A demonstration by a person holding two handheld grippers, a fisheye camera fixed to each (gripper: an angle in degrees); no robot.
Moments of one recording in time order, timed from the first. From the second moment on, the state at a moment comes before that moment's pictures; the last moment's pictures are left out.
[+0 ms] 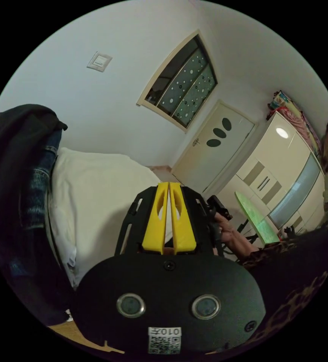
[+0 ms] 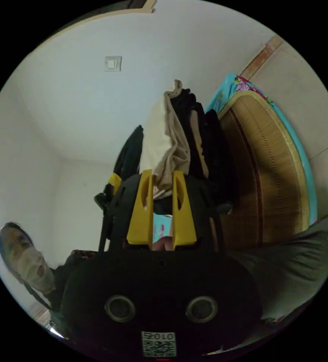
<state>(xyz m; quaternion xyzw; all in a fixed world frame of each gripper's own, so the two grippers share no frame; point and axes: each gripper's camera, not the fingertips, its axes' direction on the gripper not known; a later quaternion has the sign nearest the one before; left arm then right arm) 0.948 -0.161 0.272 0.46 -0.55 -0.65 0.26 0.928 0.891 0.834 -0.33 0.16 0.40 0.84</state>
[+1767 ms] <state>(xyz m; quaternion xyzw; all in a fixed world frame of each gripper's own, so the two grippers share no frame) 0.450 -0.263 0.334 0.58 -0.20 -0.38 0.69 -0.049 0.690 0.555 0.25 0.63 -0.33 0.66</state>
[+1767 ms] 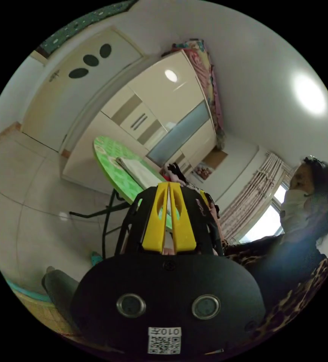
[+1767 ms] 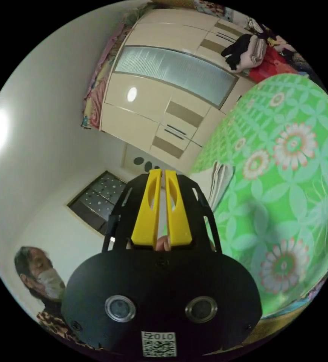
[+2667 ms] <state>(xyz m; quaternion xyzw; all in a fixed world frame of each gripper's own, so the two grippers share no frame) 0.238 -0.625 0.657 0.08 -0.40 -0.14 0.90 0.049 0.801 0.590 0.24 0.63 -0.25 0.70</state>
